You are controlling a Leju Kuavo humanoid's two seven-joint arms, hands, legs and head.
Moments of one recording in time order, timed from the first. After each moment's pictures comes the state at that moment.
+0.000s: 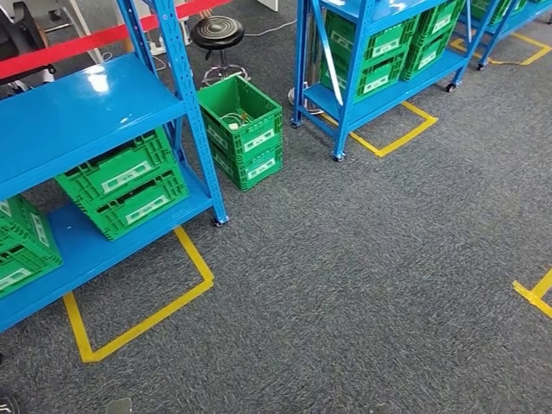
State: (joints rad) left arm -0.05 -0.17 0.89 -0.24 -0.39 0.20 -0.49; right arm -0.06 0.14 -1.14 -0.23 1.18 -0.04 -0.40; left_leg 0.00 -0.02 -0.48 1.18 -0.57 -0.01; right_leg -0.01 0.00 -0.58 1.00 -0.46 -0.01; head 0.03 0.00
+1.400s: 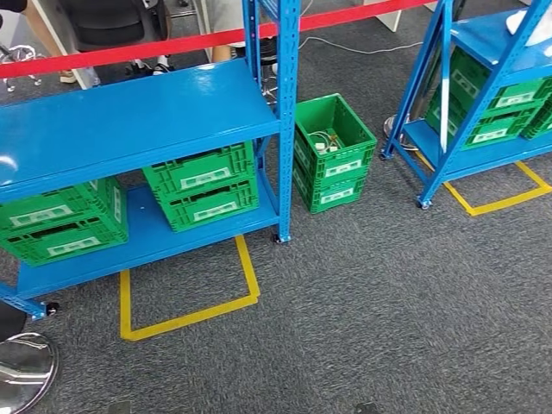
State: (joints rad) left arm -0.05 -0.17 0.91 -0.24 -0.45 0.24 -0.45; right arm -0.07 0.16 -1.14 -0.22 1.20 -0.03 -0.42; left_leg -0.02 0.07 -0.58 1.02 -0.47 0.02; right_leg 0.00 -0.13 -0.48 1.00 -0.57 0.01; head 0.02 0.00
